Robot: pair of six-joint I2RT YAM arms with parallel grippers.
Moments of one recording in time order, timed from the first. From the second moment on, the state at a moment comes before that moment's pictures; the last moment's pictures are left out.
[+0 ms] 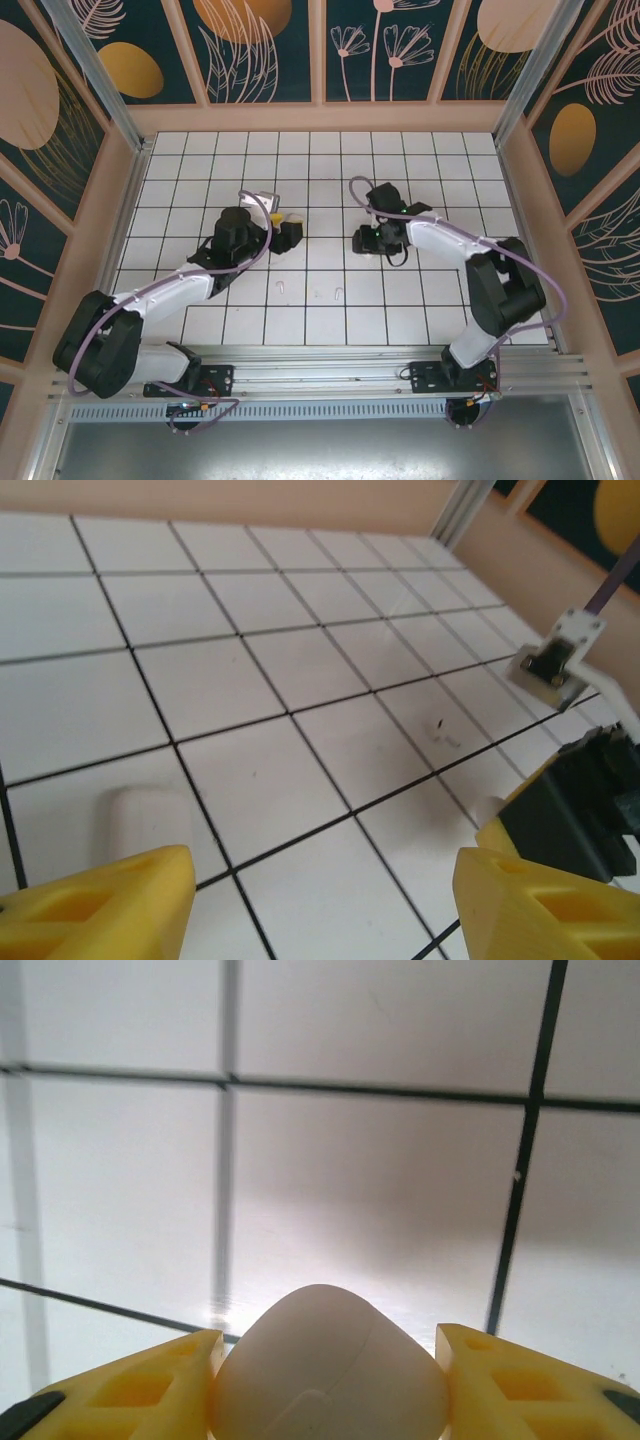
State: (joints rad) left arm -0.54 1.32 0.62 0.35 0.21 -0.33; right arm 0.51 1.61 1.07 -0.59 -0.14 0.46
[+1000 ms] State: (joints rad) left arm -0.68 1.50 0.72 0.83 0.30 -0.34; right arm 0.58 1.20 0.97 -0.08 -0.20 1.03
